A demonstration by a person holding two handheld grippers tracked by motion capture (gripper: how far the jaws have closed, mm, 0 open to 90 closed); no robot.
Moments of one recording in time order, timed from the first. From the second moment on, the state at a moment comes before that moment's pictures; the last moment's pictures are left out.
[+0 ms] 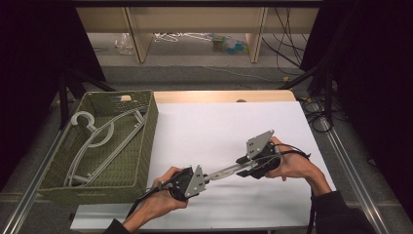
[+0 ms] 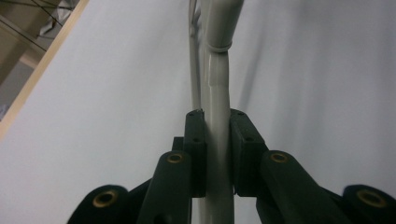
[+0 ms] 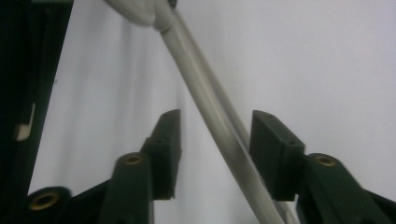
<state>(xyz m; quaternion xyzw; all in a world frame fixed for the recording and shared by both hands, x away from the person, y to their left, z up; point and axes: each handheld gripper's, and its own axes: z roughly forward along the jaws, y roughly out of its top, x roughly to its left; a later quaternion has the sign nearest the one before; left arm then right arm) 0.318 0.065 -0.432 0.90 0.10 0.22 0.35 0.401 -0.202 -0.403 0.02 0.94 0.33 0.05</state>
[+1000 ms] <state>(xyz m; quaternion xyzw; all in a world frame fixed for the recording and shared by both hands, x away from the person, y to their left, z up) 0.339 0.115 -0.399 0.86 0.24 0.14 0.44 0.366 -0.234 -0.396 0.20 0.83 0.50 0.16</state>
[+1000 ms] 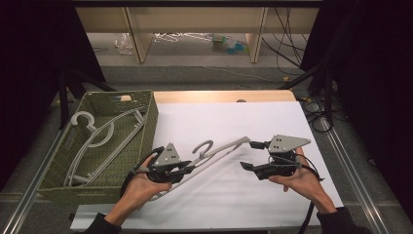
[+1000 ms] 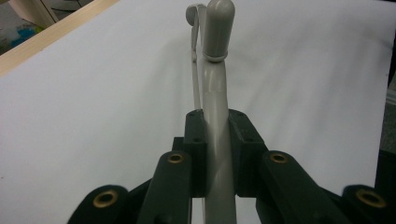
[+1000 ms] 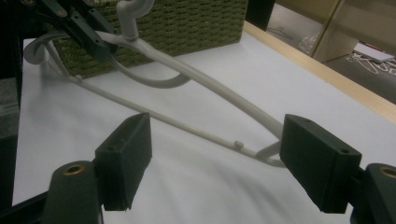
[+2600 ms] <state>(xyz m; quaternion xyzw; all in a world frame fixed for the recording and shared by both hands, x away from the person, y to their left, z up) 0.343 0.271 -0.301 0.70 0.36 0.19 0.59 0.323 -0.231 -0.417 0.21 0.82 0.50 0.16</state>
